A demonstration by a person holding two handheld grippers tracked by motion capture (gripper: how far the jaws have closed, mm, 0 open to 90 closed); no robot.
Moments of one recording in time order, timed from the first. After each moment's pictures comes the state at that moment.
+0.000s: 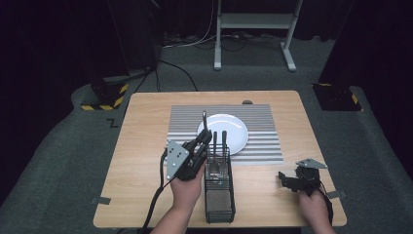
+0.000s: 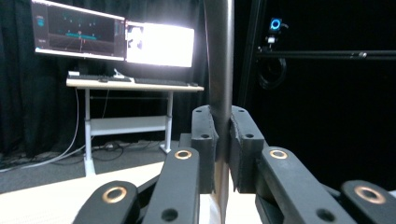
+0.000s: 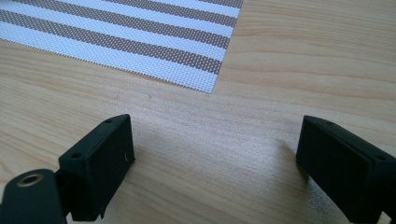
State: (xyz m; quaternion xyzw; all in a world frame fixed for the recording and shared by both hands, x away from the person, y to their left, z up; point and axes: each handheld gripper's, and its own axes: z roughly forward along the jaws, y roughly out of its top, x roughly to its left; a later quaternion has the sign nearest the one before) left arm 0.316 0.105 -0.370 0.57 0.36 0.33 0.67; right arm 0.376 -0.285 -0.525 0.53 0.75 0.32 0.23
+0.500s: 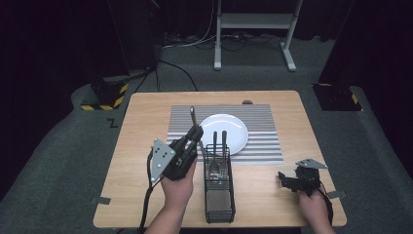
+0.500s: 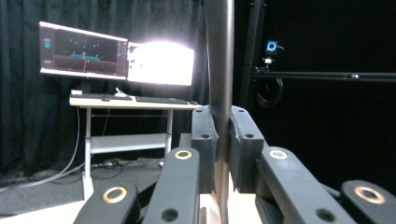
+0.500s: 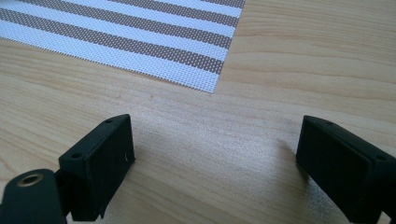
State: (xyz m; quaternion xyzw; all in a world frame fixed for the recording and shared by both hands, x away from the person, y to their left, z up) left arm 0.308 0.127 -0.355 0.54 0.35 0.34 0.68; right arm 0.375 -0.285 -0.525 0.52 0.75 0.32 0.23
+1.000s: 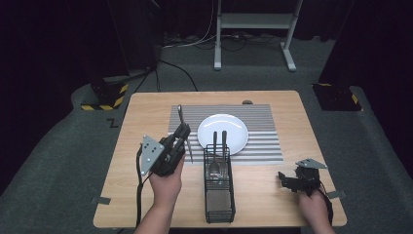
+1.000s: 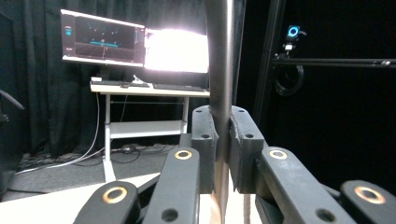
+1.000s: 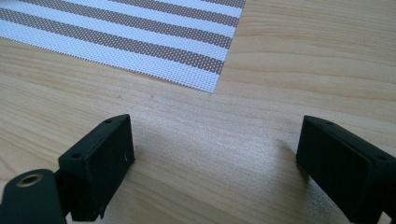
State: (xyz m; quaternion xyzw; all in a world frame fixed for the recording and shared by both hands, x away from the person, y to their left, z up) left arm 0.320 0.155 -0.365 0.56 0.38 0.35 0.65; right arm 0.375 -0.285 -0.525 0.52 0.75 0.32 0.23
